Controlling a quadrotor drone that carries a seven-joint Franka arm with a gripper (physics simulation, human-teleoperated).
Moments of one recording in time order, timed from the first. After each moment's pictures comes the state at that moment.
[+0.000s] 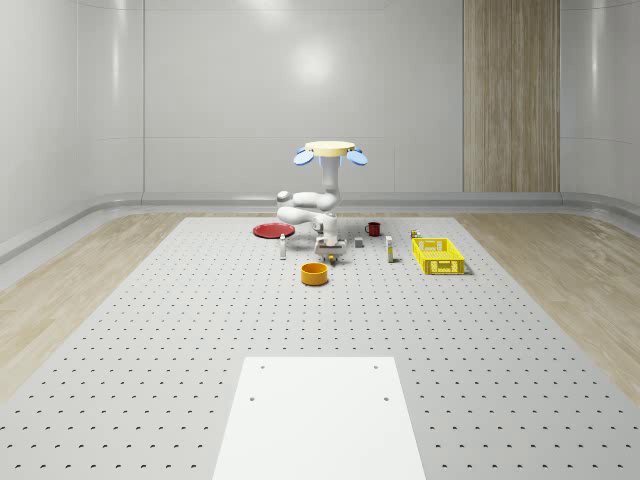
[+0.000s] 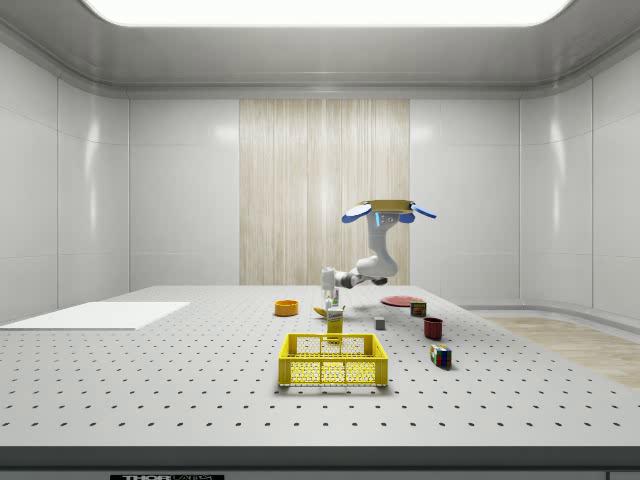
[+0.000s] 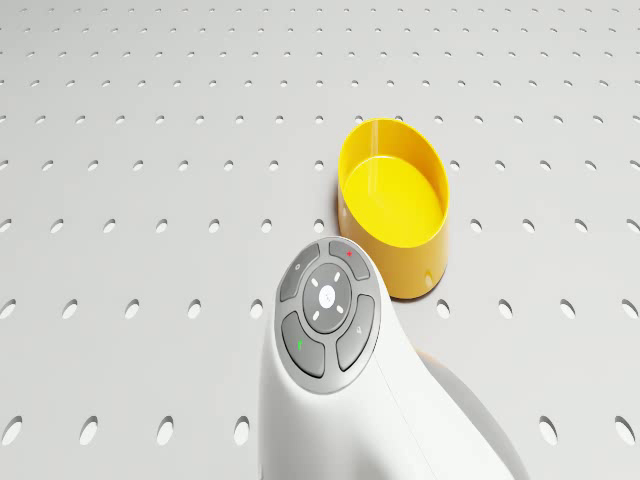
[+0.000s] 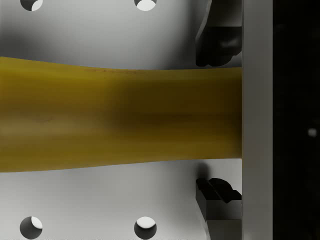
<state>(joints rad) -1.11 -1.48 1.23 -2.88 -1.92 1.57 1.65</state>
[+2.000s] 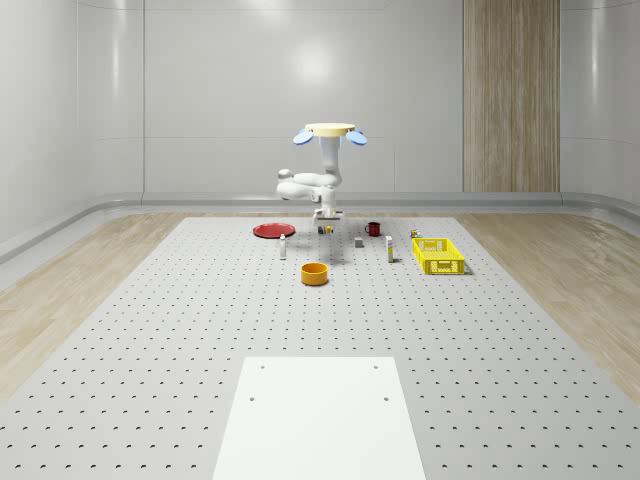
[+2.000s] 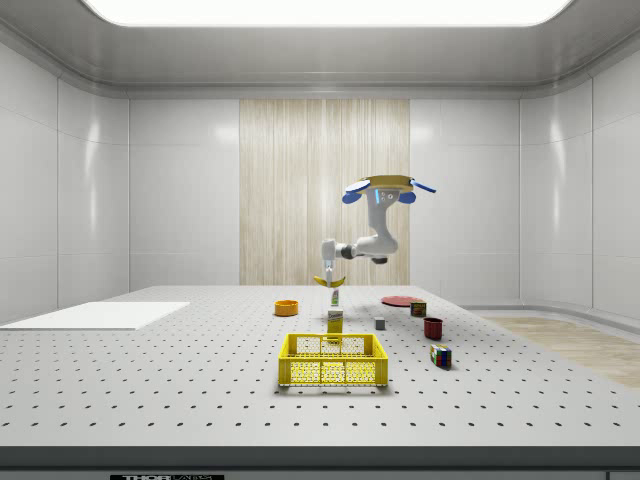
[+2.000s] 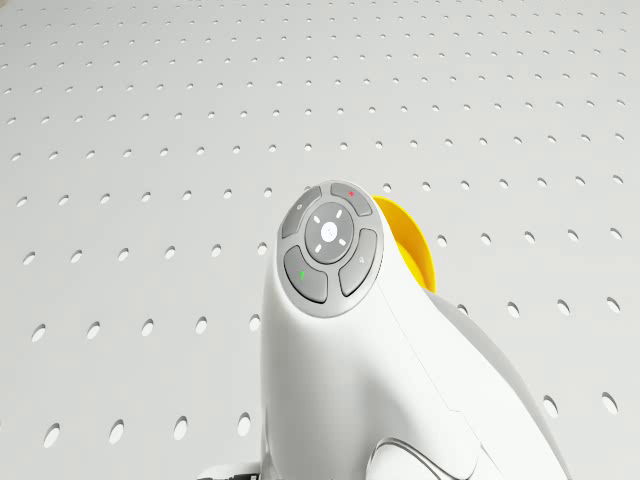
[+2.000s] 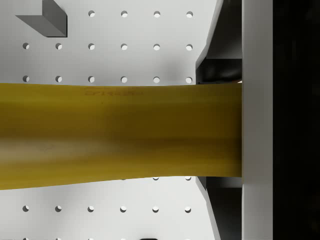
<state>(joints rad) -1.09 -1.49 1.40 -2.91 -1.76 1.53 1.60</state>
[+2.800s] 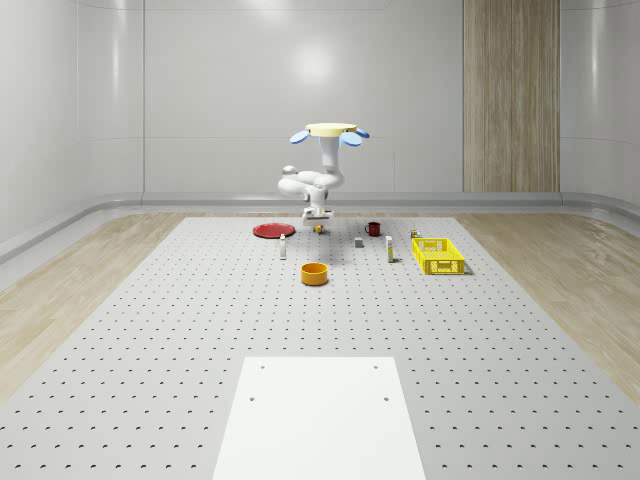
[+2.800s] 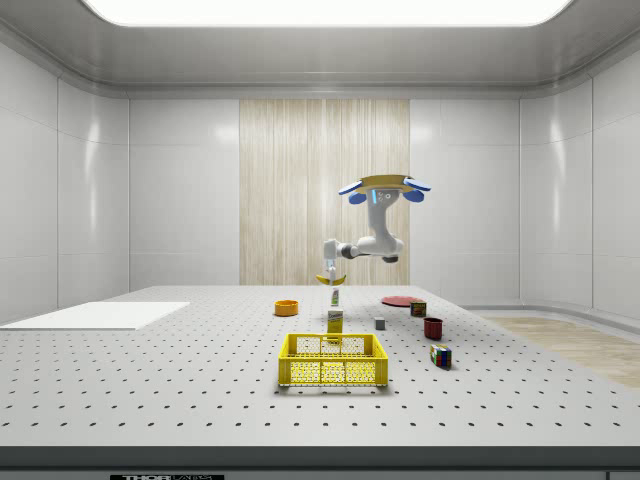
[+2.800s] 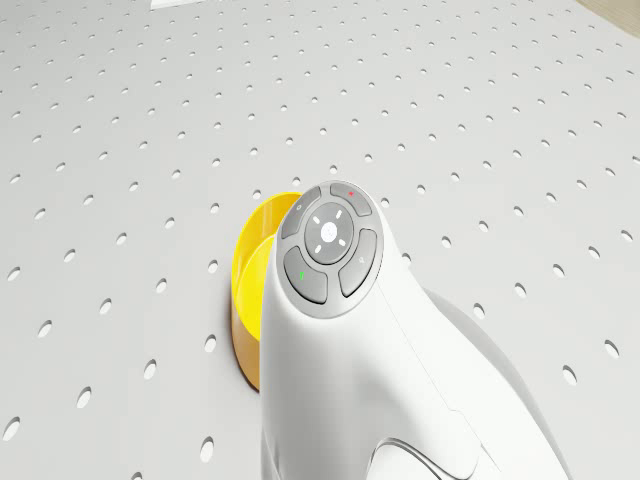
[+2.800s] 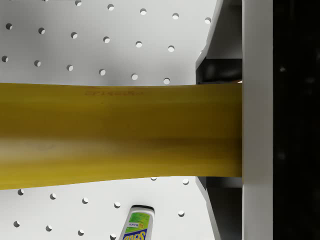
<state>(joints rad) -1.10 -1.53 1.41 -2.91 -1.74 1.56 1.22</state>
